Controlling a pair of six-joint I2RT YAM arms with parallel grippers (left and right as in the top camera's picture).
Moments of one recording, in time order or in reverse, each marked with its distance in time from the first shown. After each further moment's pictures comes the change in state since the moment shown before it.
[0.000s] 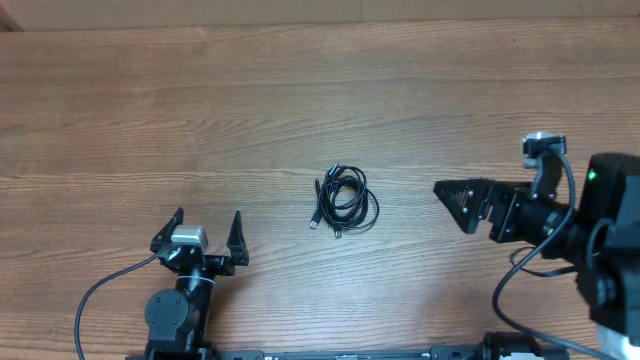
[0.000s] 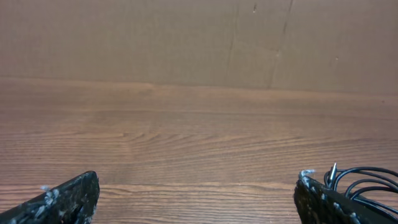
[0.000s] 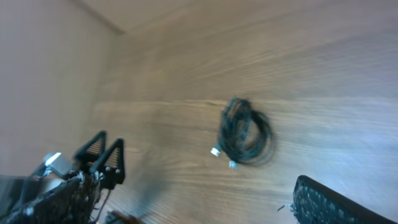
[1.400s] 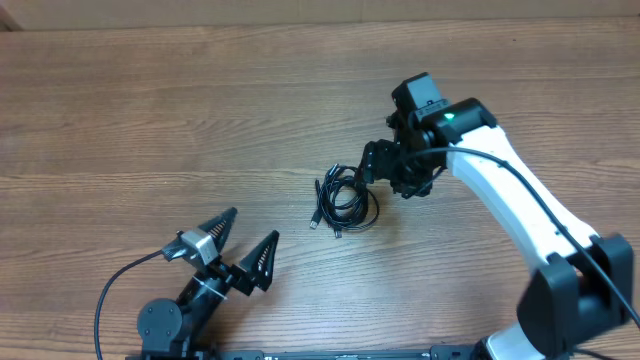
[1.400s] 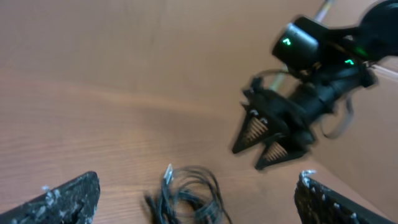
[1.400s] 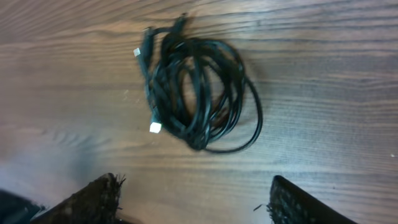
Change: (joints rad) left arm 0.000 0.000 0.039 0.090 0.495 -0.383; right arm 0.426 0.815 0.181 0.041 0.288 0.285
